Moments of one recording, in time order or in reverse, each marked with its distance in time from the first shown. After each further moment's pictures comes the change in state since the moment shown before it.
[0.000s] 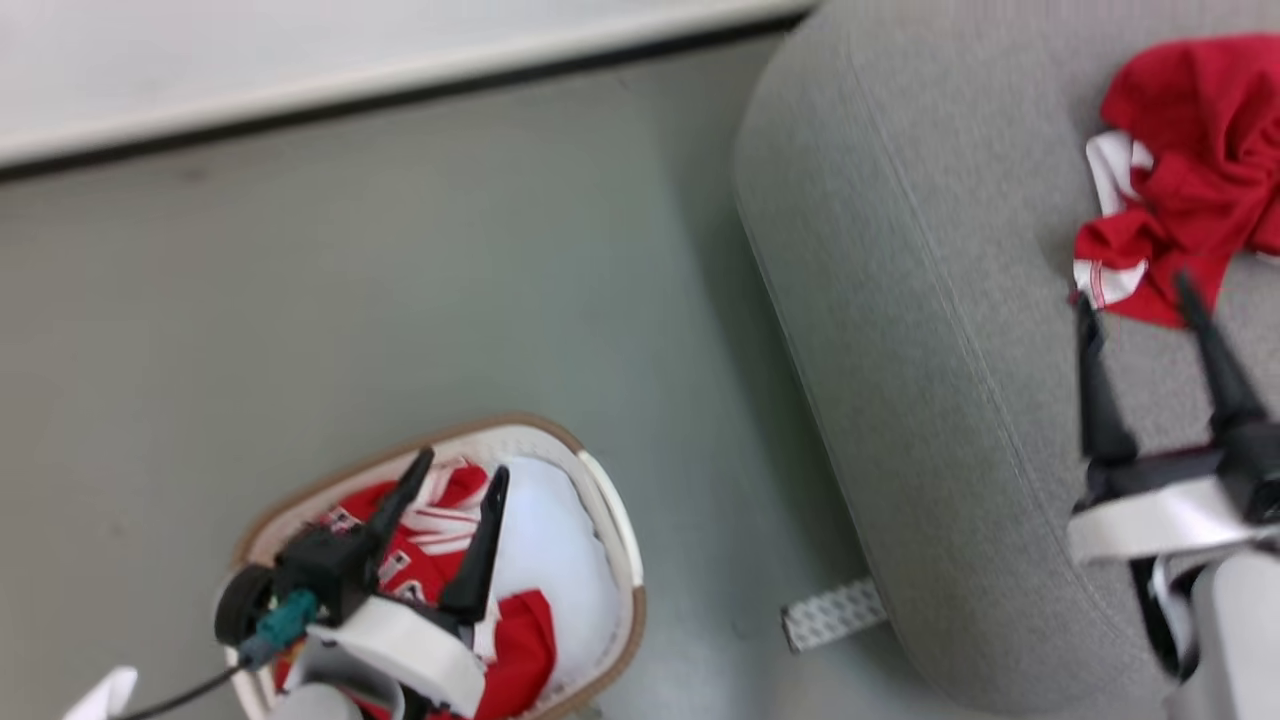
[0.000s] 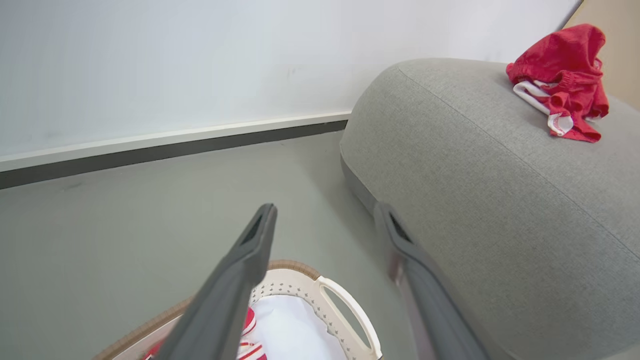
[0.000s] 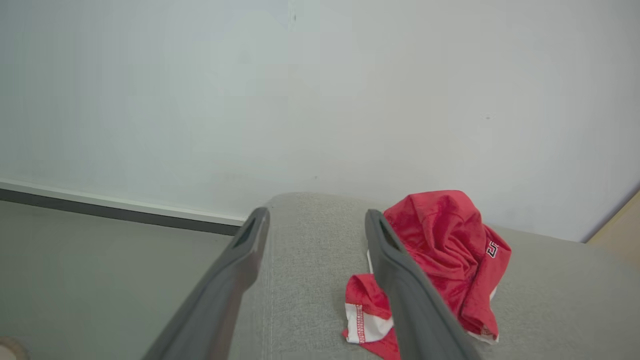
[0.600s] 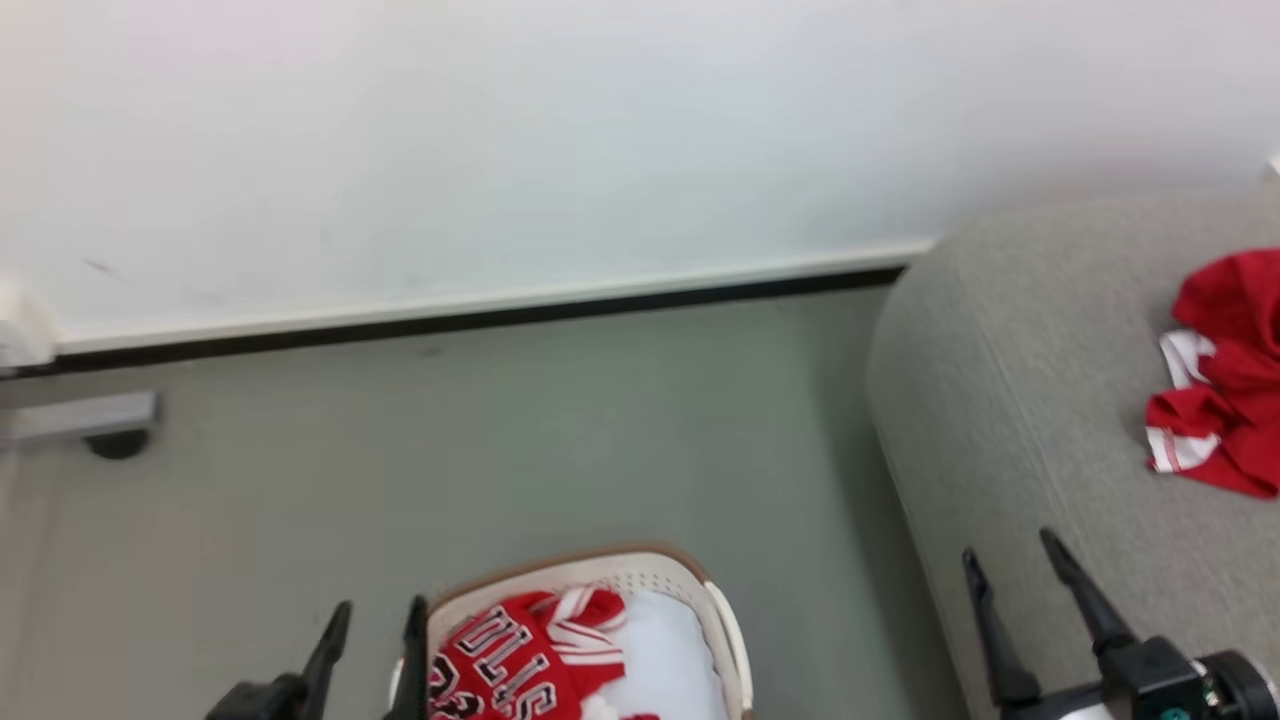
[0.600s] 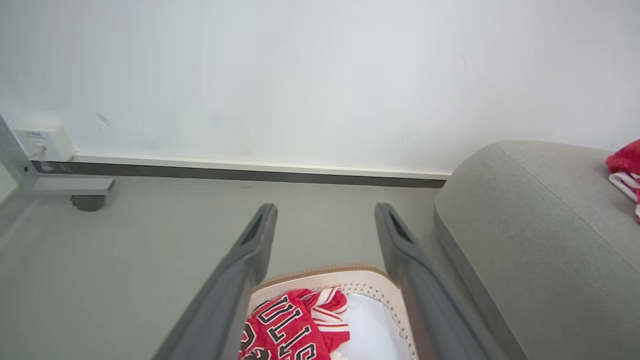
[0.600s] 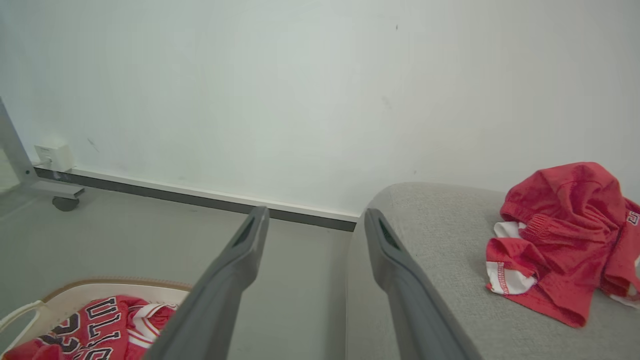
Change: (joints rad) left arm 0.290 -0.139 0.224 0.008 0.035 0.029 -0.034; right arm 0.353 0.031 0.124 -0.019 0.026 0.000 0.000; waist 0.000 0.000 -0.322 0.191
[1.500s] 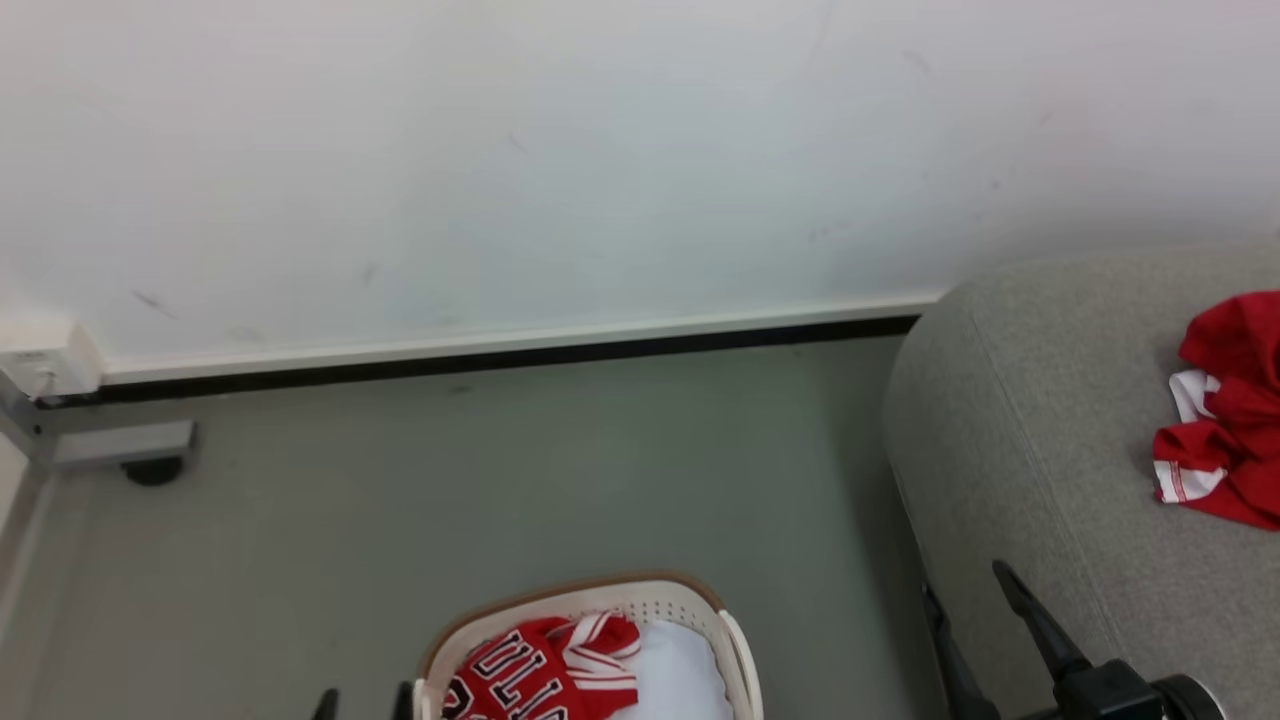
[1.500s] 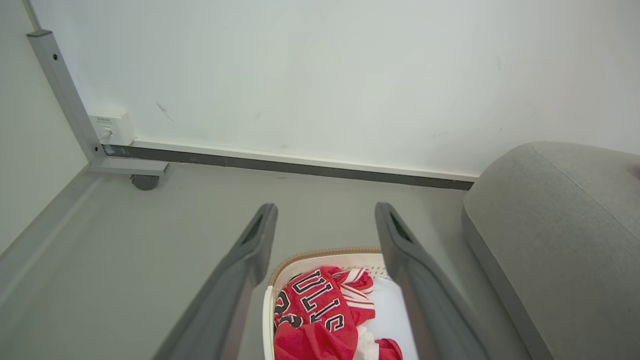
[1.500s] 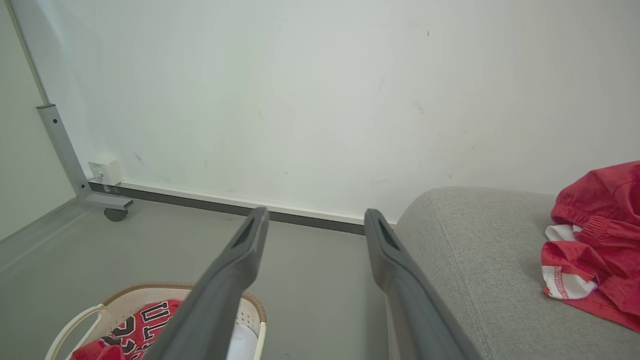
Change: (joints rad) left arm 0.177 -0.132 0.208 -0.027 0.154 -0.109 -0.001; right arm 0.047 0.031 0.058 0.022 0.036 0.000 0.000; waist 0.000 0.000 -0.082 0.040
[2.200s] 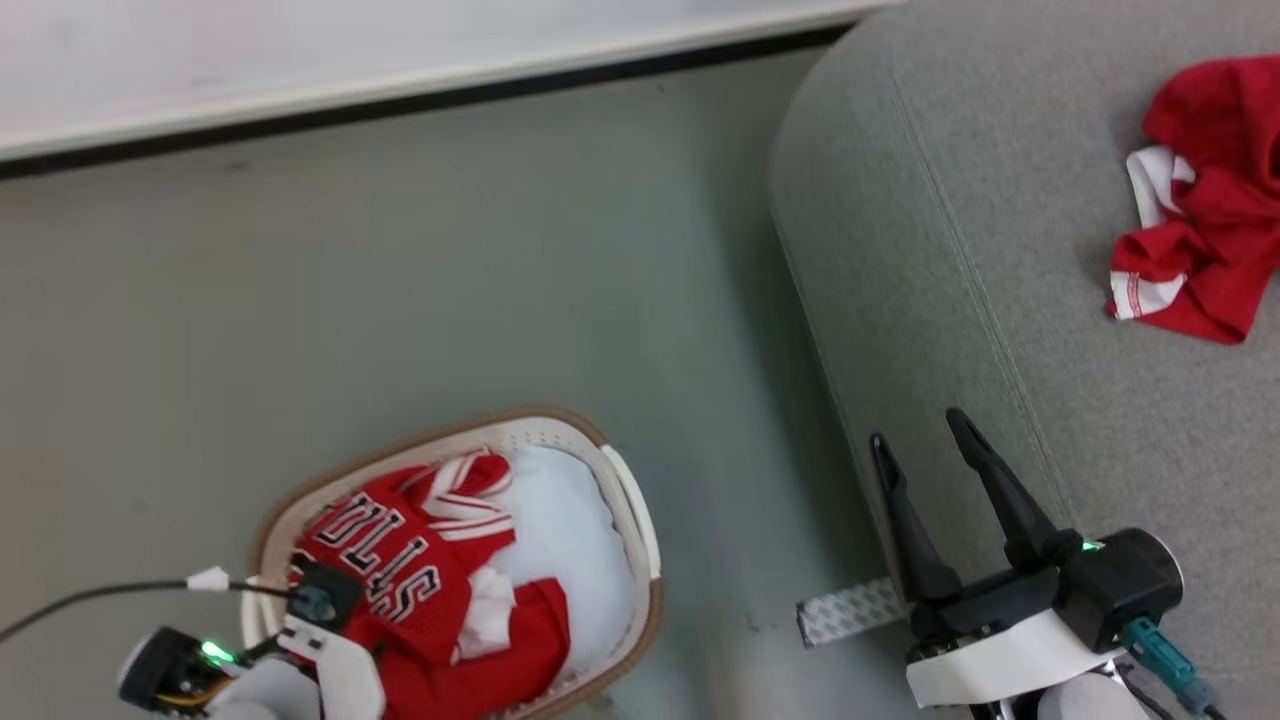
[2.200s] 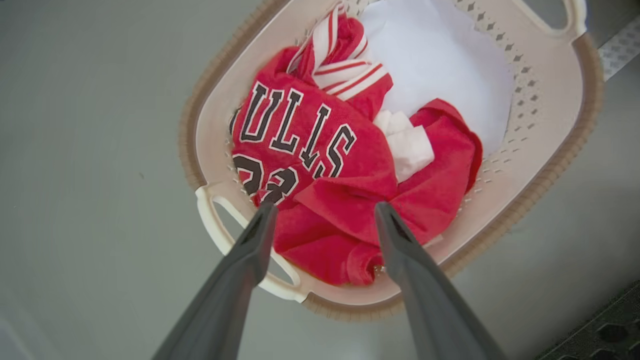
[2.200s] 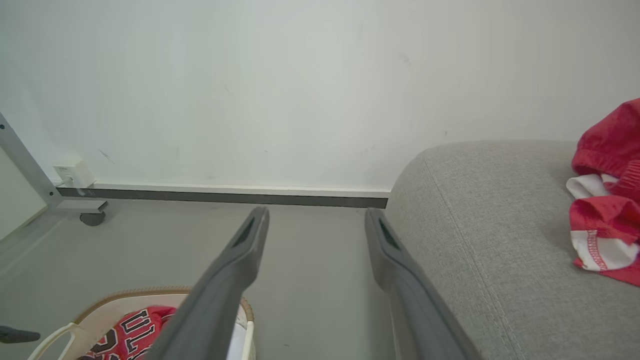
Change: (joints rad) left arm -0.507 0.213 -0.243 0.524 0.250 -0.088 0.462; right arm -0.187 0.000 0.107 -0.102 0.145 0.000 0.000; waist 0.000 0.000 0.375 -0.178
